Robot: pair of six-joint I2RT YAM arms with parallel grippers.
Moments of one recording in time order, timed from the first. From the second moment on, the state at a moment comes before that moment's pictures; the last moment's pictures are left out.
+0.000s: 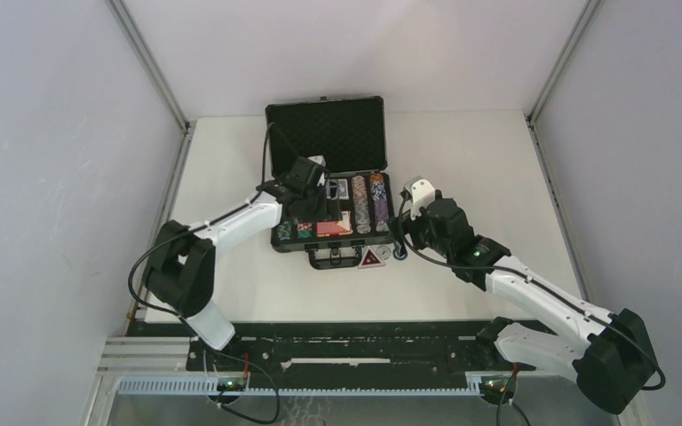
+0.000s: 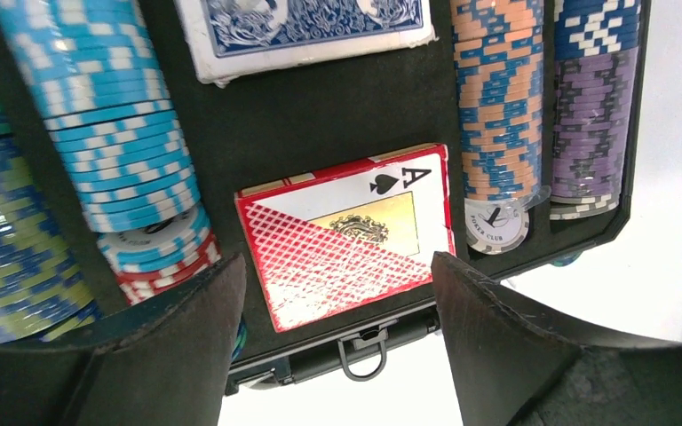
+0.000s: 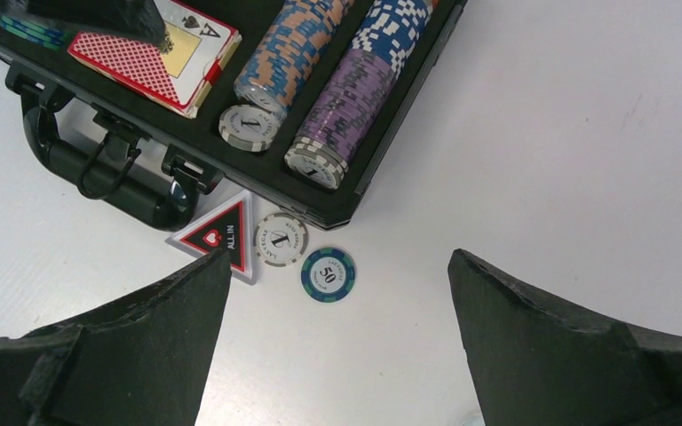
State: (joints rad) left arm -0.57 1.66 1.15 -0.43 0.00 -0.54; right arm 0.65 1.03 0.68 -0.19 0.10 0.01
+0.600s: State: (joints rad) left arm -0.56 1.88 1.66 -0.57 -0.25 -0.48; right arm 0.63 1.03 0.65 -0.18 0.09 0.02
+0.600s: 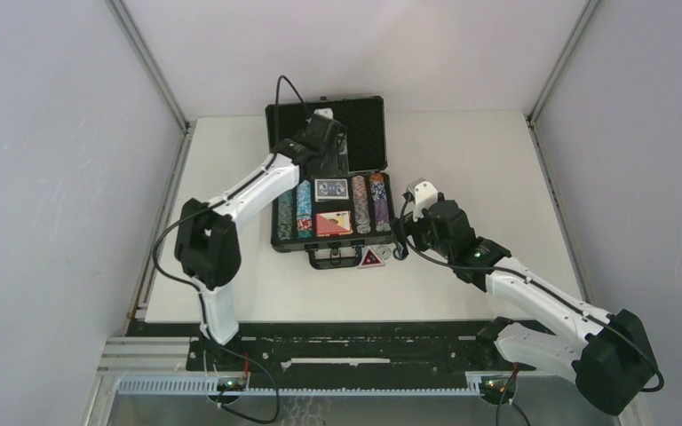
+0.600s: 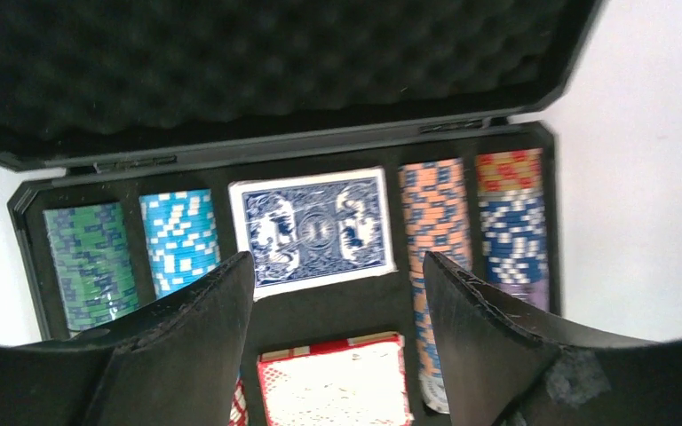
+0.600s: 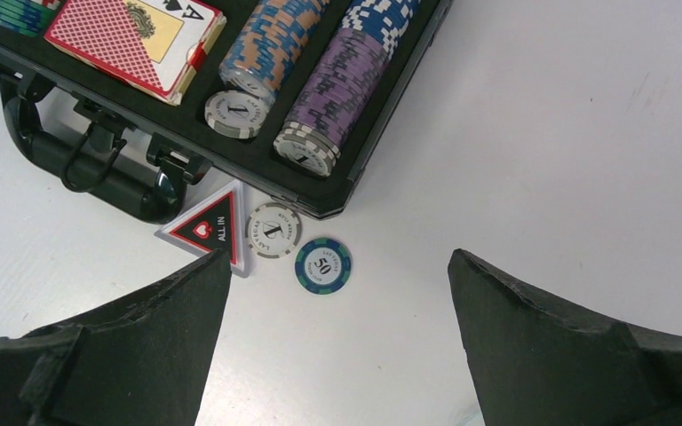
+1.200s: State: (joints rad) left arm -0.55 2.05 1.66 -0.58 -0.19 -0.47; right arm 0.61 1.03 0.64 -0.17 0.07 0.04
